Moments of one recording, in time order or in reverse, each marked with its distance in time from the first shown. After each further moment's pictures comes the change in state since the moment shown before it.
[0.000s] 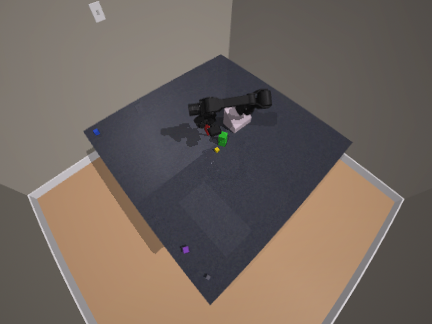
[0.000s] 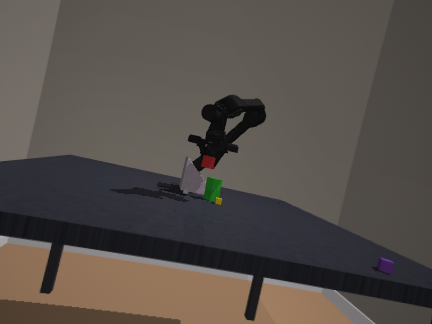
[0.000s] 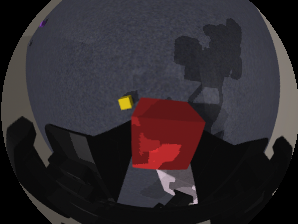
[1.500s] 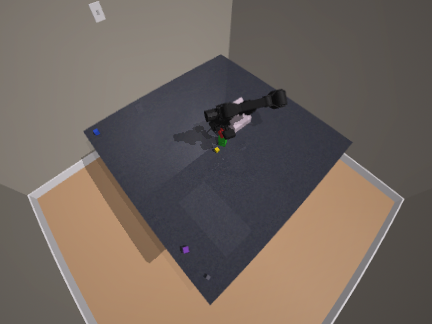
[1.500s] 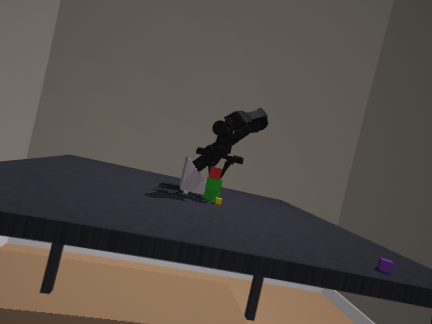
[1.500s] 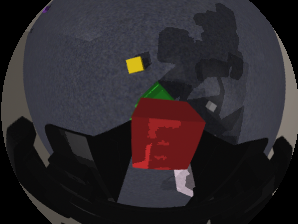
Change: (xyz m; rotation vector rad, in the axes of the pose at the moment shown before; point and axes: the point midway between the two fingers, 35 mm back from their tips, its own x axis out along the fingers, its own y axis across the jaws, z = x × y) arm 0.038 0.024 -0.075 0.004 0.004 0.003
